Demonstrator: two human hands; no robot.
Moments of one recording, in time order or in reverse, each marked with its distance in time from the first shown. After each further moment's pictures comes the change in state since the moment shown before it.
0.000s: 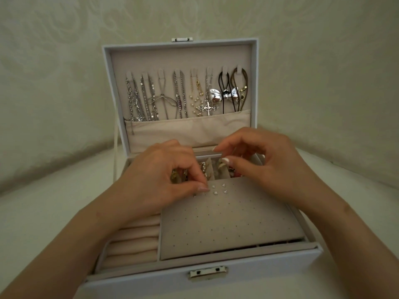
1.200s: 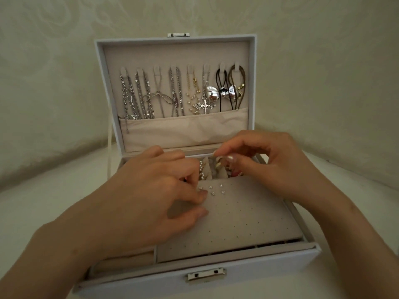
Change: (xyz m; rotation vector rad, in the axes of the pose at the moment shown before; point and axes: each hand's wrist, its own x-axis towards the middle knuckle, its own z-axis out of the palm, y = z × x) left_hand -0.015 0.016 -0.009 0.471 -0.214 0.243; right_hand -0.002 -0.001 -0.007 0.005 -0.036 0.041
